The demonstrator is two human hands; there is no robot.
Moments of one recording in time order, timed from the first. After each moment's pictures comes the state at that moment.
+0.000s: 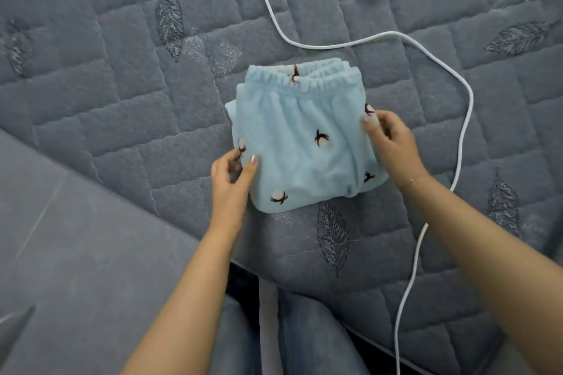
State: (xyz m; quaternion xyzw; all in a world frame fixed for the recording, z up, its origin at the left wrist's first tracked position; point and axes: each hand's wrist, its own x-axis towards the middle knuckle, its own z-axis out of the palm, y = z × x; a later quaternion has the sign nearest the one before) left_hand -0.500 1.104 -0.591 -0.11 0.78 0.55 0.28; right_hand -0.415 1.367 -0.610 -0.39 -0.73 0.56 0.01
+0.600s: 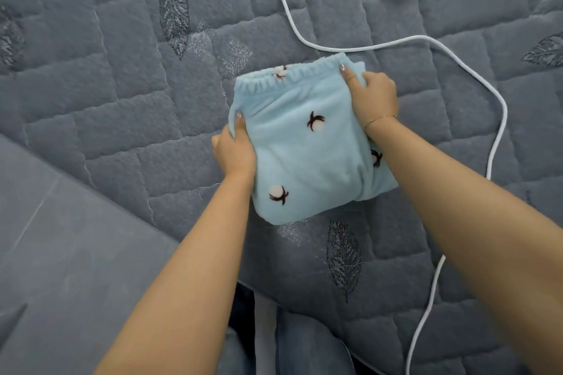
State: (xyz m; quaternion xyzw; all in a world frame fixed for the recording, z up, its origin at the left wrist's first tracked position) left_hand -0.584 1.150 -0.661 -0.22 0.83 0.47 0.21; right_hand -0.548 1.376 -0.655 -0.42 -0.83 0.37 -0.04
